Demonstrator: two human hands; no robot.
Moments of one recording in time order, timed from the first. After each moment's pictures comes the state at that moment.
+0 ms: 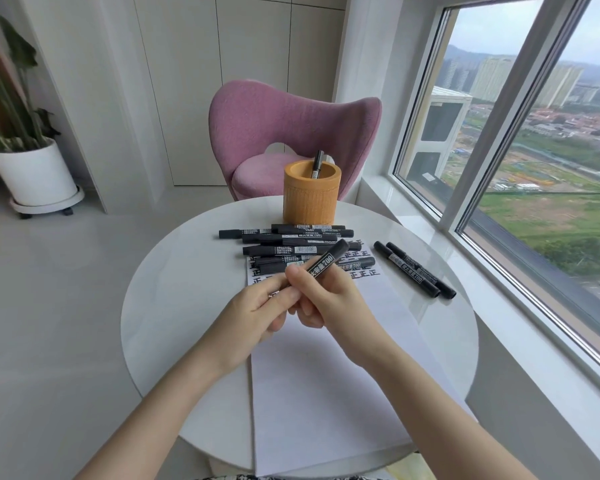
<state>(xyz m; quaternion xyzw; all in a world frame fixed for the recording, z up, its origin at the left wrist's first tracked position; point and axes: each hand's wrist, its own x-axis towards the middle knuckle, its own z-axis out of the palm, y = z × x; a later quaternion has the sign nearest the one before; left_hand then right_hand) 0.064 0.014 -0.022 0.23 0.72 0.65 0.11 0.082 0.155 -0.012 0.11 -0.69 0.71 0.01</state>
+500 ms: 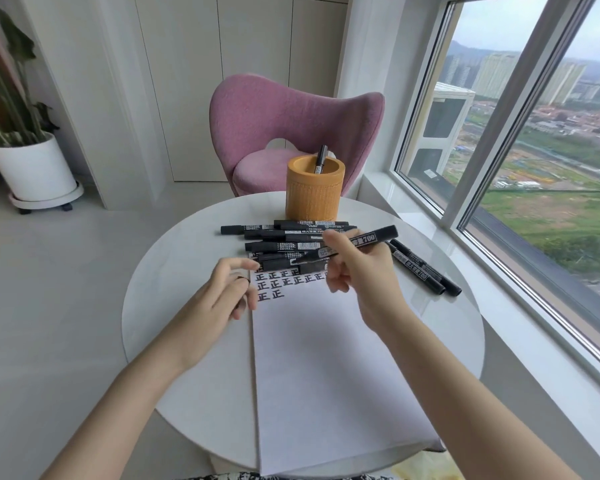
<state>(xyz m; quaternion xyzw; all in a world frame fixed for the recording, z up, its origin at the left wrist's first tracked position) 0.054 -0.025 -0.031 0.19 0.77 0.61 0.06 0.058 0.174 -0.001 -0.04 -0.68 0.72 0.14</state>
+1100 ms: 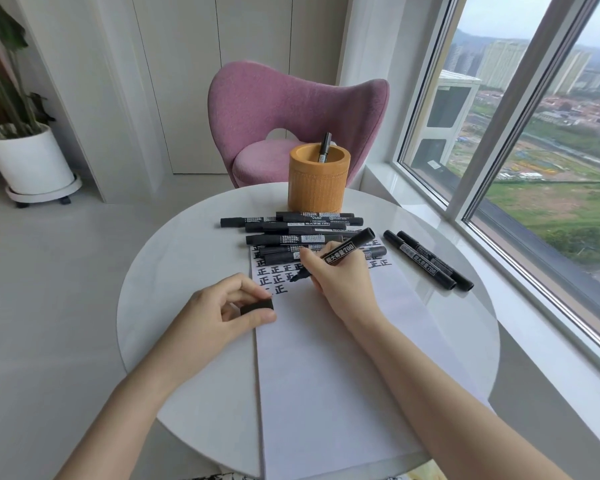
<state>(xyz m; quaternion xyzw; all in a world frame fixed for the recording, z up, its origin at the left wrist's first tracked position) 0.054 -0.030 -0.047 0.18 0.80 0.57 0.05 0.037 0.156 -0.039 -0.05 -0.79 0.59 0.17</state>
